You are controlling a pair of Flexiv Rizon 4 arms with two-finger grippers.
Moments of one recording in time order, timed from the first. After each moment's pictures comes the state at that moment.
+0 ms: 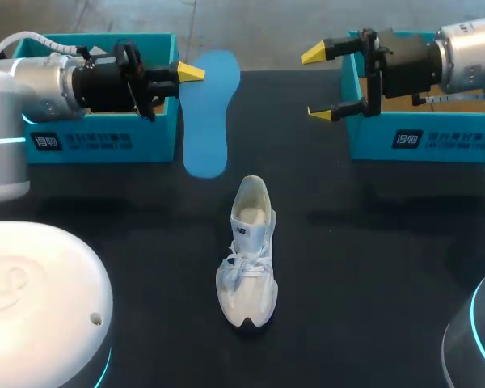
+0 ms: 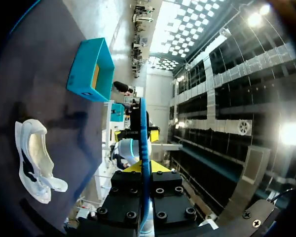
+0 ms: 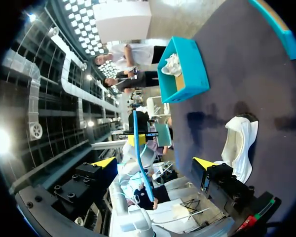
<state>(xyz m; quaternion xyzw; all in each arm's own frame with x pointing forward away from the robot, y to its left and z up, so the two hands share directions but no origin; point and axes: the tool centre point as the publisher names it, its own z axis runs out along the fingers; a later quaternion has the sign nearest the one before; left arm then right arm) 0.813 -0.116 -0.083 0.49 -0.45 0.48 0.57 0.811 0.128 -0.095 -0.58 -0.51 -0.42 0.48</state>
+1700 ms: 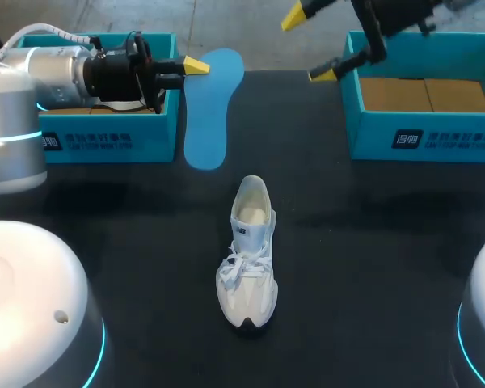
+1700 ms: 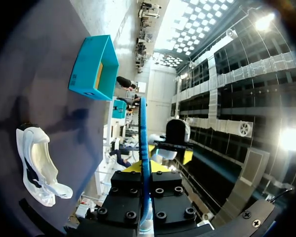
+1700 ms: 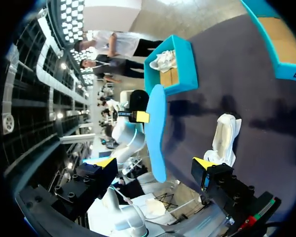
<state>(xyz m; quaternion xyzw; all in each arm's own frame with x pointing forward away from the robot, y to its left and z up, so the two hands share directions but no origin) 0.844 -0.121 -0.095 0.48 -0.46 0.46 0.58 0.798 0.151 -0.020 -0.62 -0.61 -0.31 0.39</state>
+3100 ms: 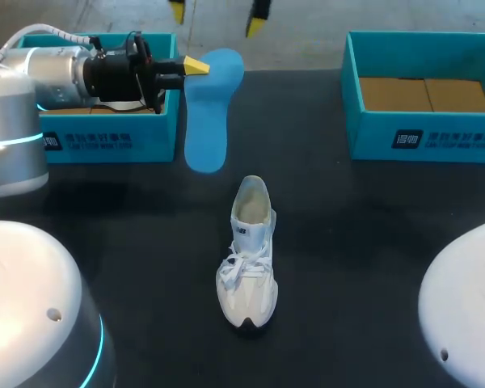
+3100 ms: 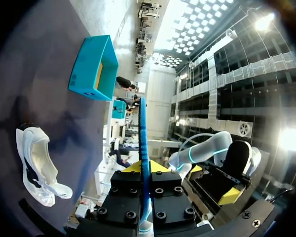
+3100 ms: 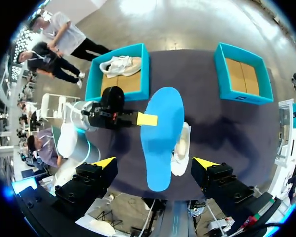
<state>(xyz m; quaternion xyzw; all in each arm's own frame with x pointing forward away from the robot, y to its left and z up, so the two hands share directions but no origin) 0.843 -0.122 -0.095 0.48 -0.46 0.46 0.58 0.790 0.269 0.015 -0.71 -0.69 -0.08 0.06</state>
